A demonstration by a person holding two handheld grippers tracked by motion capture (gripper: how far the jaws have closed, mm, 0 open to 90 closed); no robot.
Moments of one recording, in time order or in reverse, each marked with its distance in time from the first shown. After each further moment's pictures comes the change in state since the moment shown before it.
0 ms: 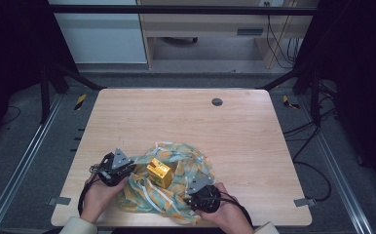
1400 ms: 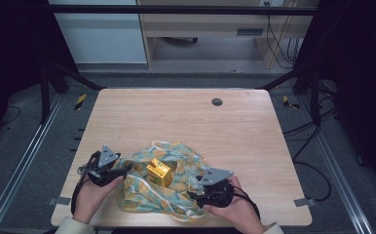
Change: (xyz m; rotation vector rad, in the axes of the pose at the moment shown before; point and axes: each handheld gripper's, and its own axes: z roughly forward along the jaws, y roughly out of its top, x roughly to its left) left arm 0.009 -0.004 -0.025 -0.112 0.043 -0.103; right arm -0.017 0.002 -0.045 -0.207 -0.050 0.069
